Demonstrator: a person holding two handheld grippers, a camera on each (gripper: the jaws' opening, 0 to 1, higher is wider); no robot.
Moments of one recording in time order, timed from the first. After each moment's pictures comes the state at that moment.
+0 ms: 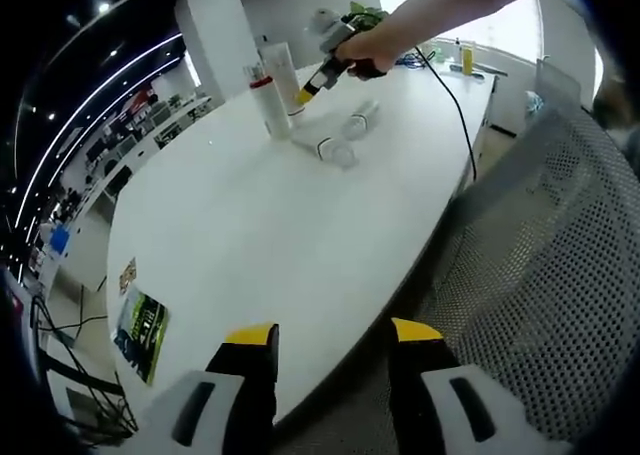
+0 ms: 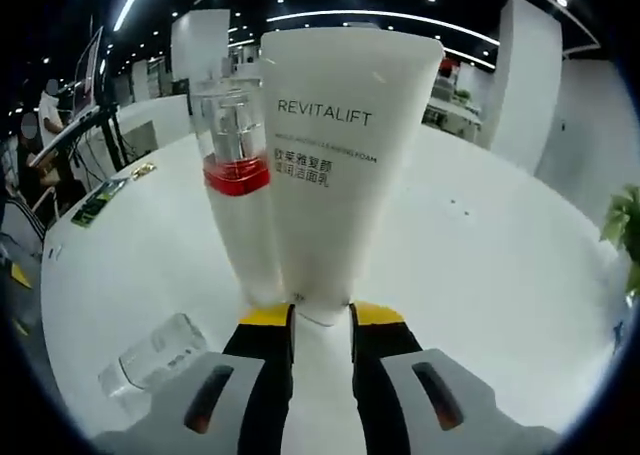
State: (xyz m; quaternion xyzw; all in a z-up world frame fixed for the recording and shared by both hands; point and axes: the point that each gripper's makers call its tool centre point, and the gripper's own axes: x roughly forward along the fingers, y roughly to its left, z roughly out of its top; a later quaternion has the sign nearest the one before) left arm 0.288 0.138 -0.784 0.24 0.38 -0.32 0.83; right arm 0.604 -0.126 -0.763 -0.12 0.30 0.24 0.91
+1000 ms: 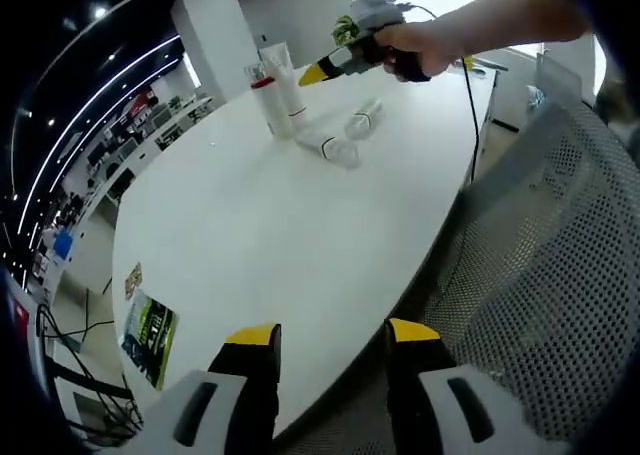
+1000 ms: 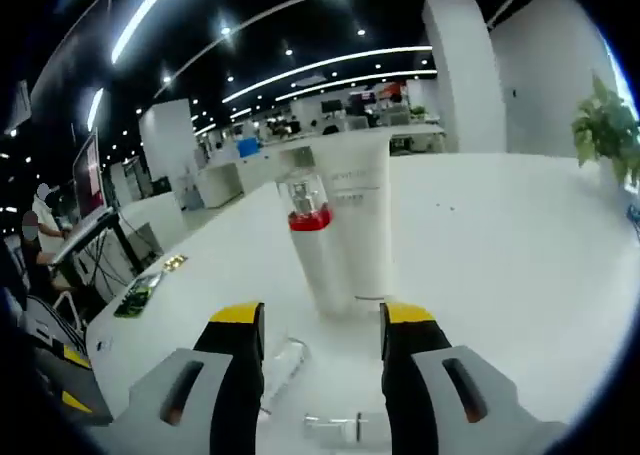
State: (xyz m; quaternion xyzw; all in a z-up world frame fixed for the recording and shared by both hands) left arm 0.301 0.142 -0.777 0.26 0.38 -0.31 0.83; right arm 0.497 -0.086 -0.702 0.09 0.19 0.21 0.95
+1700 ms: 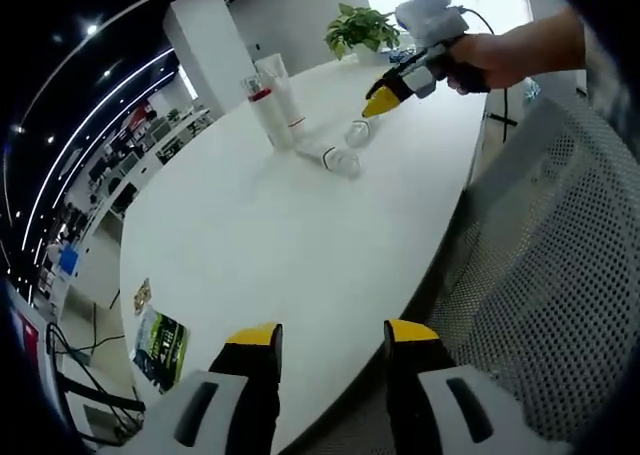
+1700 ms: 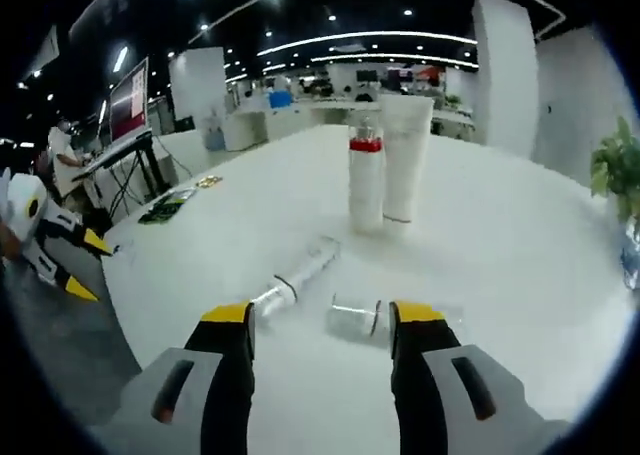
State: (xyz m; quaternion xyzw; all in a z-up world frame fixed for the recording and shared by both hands) left arm 0.302 0.140 -0.773 0.27 0.37 -0.31 0.83; right arm 0.440 -0.109 -0.758 -0.11 0.29 0.29 0.91
